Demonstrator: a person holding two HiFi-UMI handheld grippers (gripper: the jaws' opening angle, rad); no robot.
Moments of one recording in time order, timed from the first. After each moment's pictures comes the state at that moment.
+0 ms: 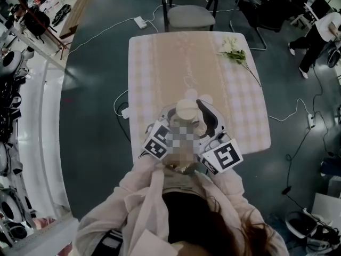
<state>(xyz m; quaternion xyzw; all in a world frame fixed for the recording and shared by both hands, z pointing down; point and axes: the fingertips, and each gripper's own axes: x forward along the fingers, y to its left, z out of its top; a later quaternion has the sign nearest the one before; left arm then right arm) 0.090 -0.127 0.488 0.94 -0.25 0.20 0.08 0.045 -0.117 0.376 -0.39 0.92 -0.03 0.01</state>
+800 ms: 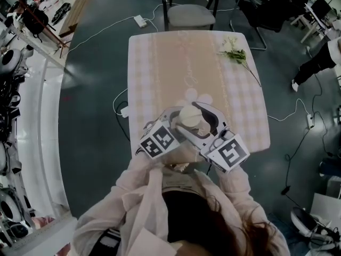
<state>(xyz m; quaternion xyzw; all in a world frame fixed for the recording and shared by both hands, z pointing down) 0.094 -0.102 0.498 0.96 -0.15 0.24 0.06 0.037 -0.109 0.374 -0.30 0.95 -0.01 -0.05</state>
